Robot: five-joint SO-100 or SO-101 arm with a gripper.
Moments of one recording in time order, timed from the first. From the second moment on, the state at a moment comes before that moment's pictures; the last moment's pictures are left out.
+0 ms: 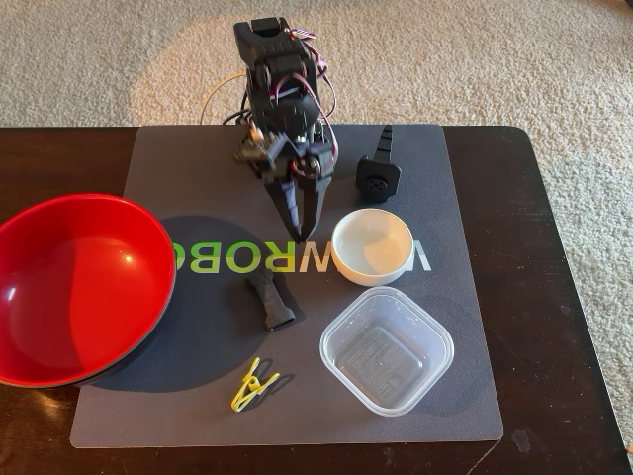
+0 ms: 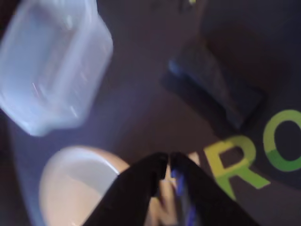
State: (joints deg) arm -7.2 188.6 164.2 62.6 40.9
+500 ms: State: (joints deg) arm -17.3 169.4 149.9 73.1 45.8
